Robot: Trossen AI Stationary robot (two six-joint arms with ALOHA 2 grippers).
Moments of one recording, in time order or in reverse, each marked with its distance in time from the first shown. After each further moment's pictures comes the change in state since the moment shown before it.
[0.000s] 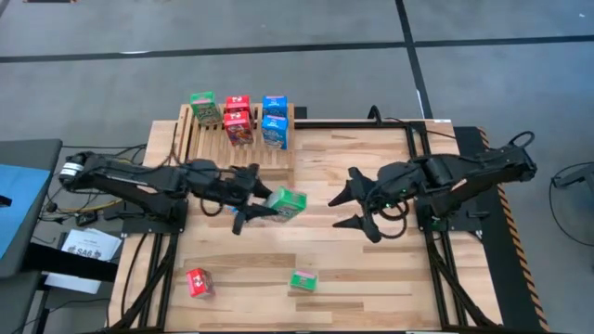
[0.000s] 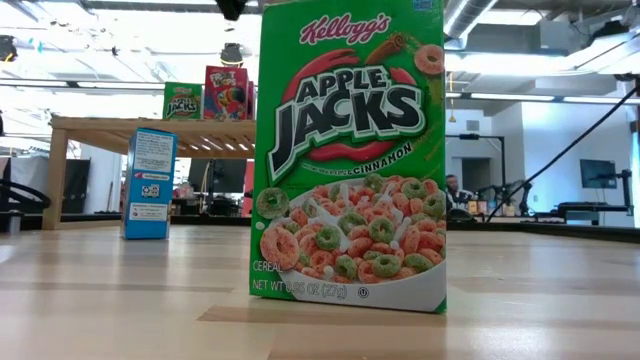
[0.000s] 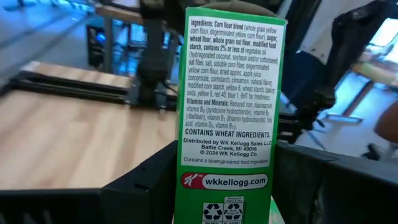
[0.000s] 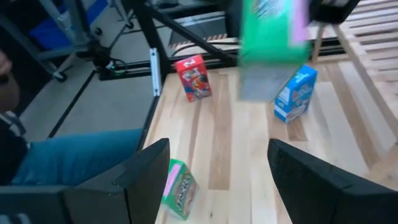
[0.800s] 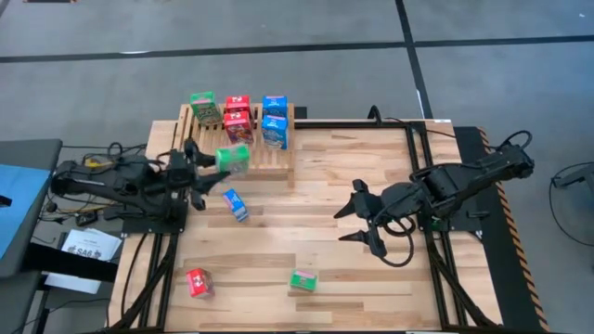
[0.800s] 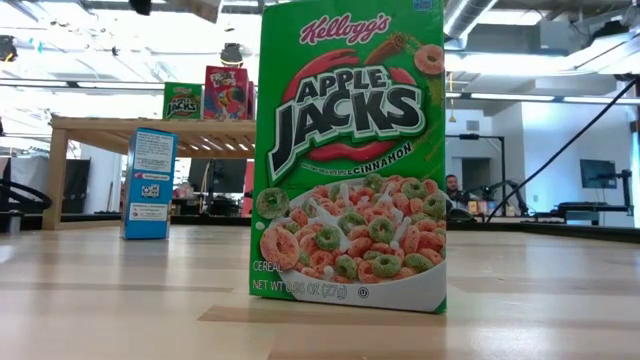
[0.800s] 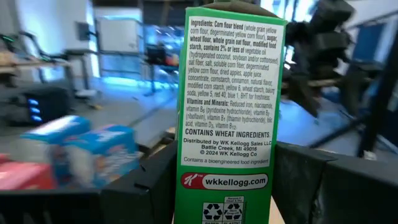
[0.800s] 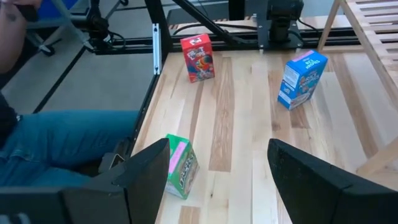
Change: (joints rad) left arm -0.060 -0.582 -0.237 -0.090 -0.511 0.249; right arm 0.125 0.010 0.000 -0.061 0.129 -0.005
